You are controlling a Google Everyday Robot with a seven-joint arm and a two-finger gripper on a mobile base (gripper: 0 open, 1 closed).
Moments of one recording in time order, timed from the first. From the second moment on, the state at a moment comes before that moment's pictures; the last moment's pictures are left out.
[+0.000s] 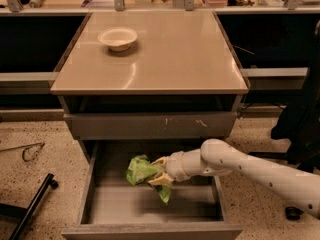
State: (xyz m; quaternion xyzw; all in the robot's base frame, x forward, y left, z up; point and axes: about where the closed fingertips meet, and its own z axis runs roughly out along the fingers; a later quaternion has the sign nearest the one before) arm 0.533 0.020 0.509 -0.60 0.64 0.30 0.38
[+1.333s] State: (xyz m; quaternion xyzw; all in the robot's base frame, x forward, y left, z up) arm 0.509 0.044 0.403 -0.56 0.64 0.38 0.36
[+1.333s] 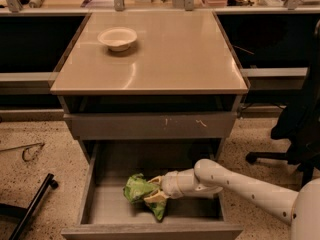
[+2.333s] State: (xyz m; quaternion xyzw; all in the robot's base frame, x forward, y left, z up) arm 0.509 0.044 0.403 -0.56 0.64 0.38 0.36
